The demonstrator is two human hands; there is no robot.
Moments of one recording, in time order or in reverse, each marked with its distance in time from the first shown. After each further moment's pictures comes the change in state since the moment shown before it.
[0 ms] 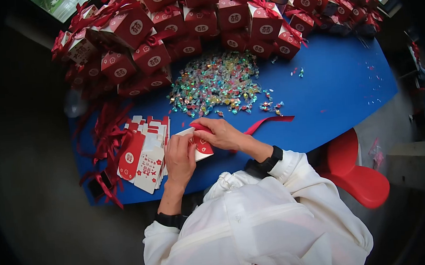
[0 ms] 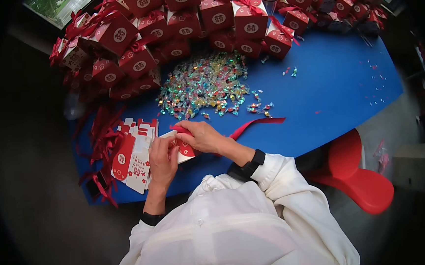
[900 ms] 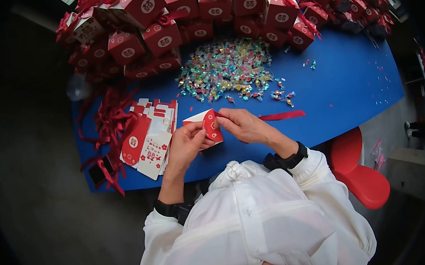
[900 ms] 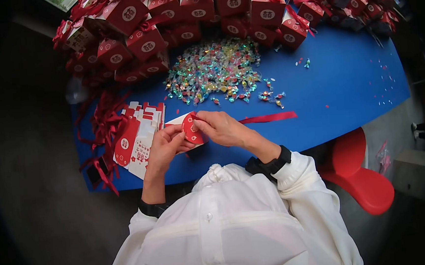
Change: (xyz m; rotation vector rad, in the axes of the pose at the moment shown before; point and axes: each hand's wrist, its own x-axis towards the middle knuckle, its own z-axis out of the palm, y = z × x) left_hand 0.005 -0.002 -0.012 -1.069 -0.370 -0.806; right_hand -0.025 -0.040 -0.029 0.128 -0.087 0.166
